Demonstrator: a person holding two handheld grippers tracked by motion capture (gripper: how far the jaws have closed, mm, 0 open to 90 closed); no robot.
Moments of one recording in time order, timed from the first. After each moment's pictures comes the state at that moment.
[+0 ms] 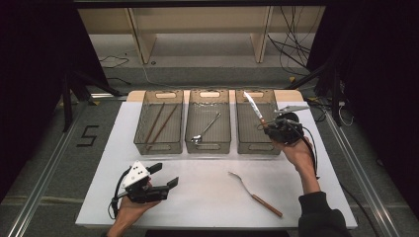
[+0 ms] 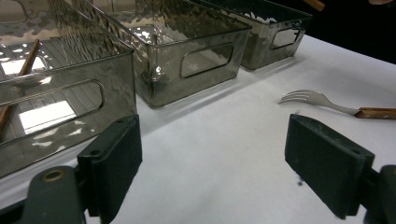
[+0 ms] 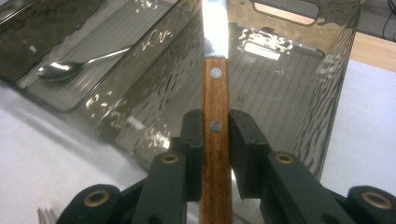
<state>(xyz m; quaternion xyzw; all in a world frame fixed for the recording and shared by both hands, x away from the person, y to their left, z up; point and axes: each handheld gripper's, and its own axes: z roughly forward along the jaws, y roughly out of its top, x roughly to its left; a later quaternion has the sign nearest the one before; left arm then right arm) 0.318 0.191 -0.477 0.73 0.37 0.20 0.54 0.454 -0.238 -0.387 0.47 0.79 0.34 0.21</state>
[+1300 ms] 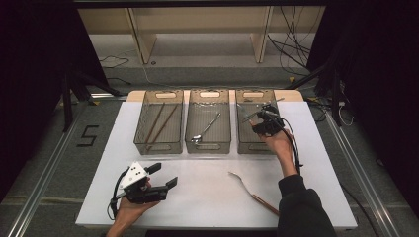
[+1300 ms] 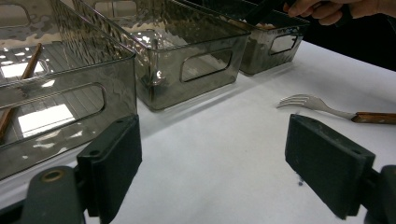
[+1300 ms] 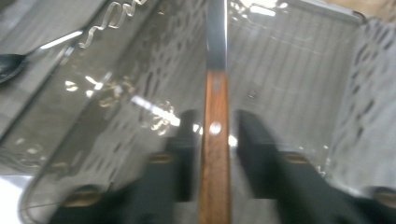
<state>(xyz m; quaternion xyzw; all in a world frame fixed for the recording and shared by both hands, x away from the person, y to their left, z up) 0.316 0.193 -0.477 0.72 0.37 0.20 0.55 0.512 -0.202 -0.419 0.52 0.79 0.27 0.17</state>
